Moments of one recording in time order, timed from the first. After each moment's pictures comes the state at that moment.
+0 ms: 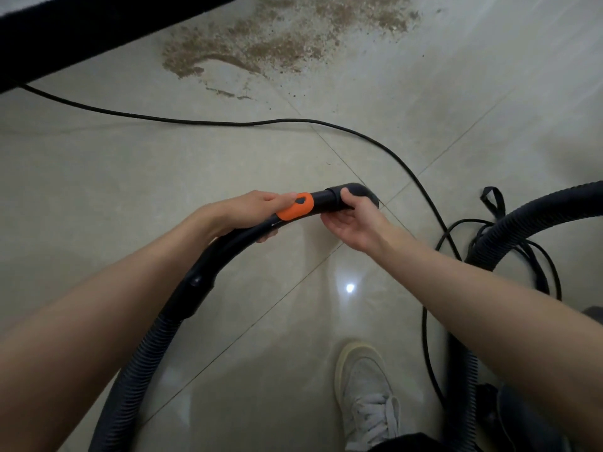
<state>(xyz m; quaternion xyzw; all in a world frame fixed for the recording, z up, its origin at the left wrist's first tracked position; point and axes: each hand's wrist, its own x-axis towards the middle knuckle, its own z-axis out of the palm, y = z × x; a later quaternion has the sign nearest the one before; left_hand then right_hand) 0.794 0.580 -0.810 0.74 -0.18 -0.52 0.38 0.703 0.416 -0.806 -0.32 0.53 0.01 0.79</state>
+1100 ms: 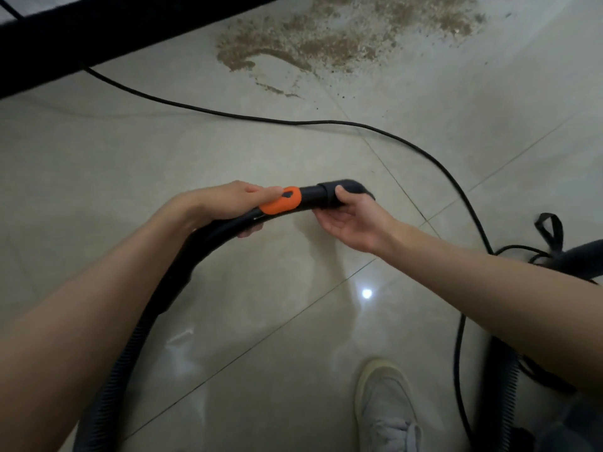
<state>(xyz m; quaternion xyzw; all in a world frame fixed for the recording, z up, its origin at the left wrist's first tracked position) 0.826 0.646 -0.808 0.77 -0.10 -0.50 0.38 0.744 0.453 -0.819 -0.32 0.47 0.14 0.81</state>
